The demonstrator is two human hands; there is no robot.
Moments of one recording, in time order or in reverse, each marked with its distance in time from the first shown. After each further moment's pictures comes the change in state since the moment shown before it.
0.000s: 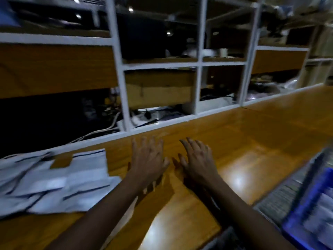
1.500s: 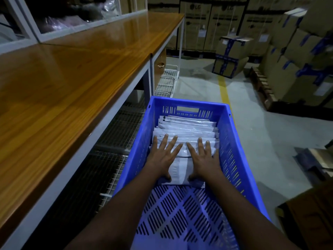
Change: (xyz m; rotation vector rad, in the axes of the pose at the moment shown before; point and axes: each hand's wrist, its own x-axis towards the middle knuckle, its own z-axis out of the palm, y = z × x) left_hand 0.050 0.633 0.243 -0.044 -0.233 1.239; right_hand -0.339 0.489 -0.008 -0.331 -0.664 1.092
